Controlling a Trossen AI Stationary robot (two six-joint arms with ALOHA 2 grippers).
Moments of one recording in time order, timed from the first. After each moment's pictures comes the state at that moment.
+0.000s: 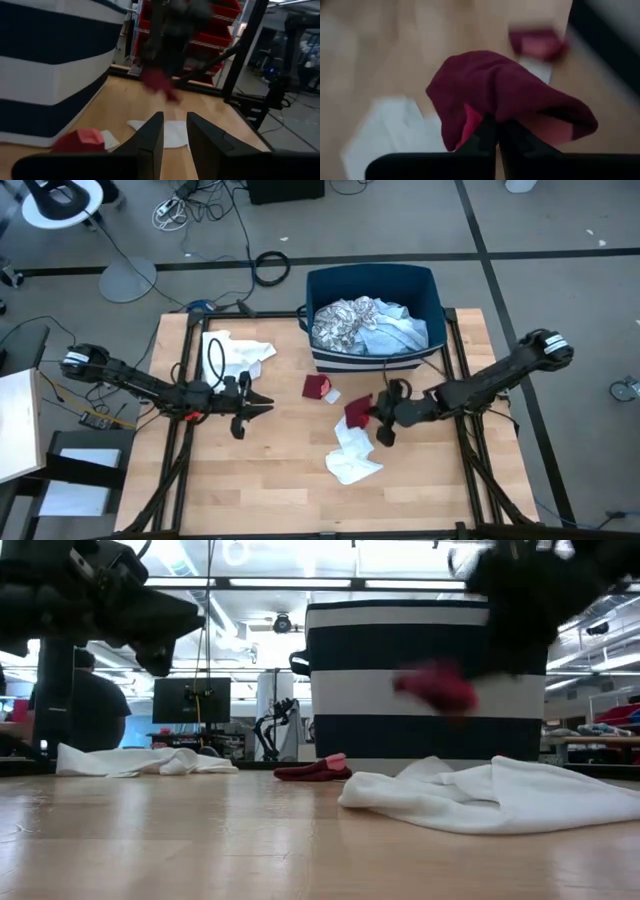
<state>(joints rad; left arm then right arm) -0.21 0.93 0.06 0.91 -0.20 -0.23 0.37 1.22 0.60 -0.09 0.46 0.50</state>
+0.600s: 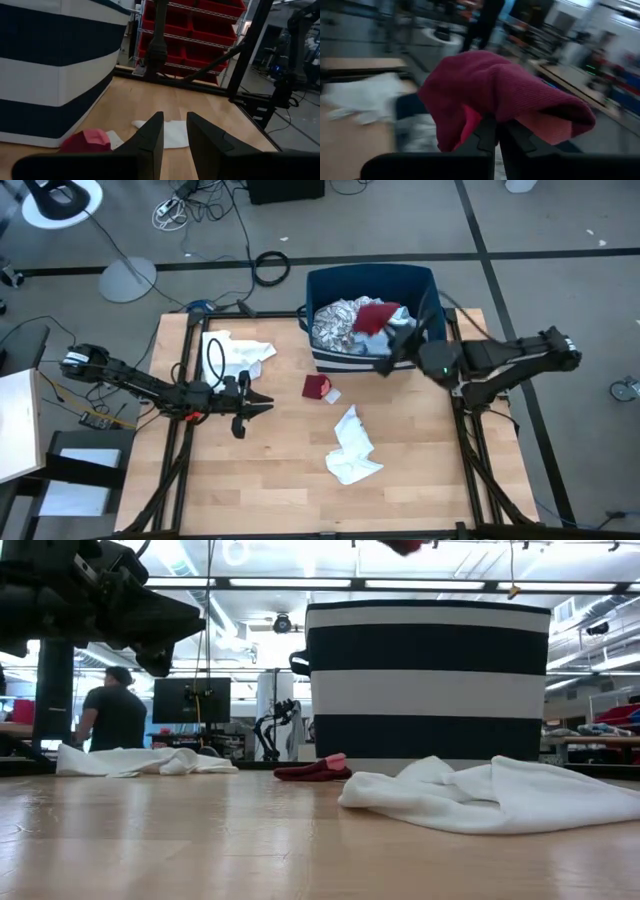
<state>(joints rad) -0.21 0.93 0.06 0.90 -0.22 -0.21 0.21 1.14 1.20 -0.38 1.08 -0.08</state>
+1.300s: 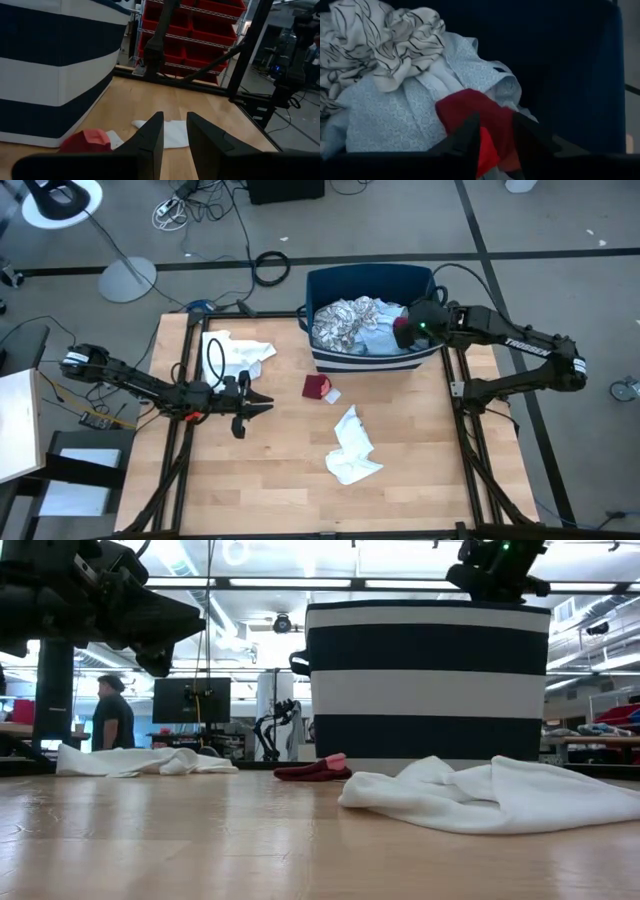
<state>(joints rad) -0.21 0.93 0.06 0.90 -0.22 -0.21 -0.33 1.10 1.20 -1.08 0.64 0.57</state>
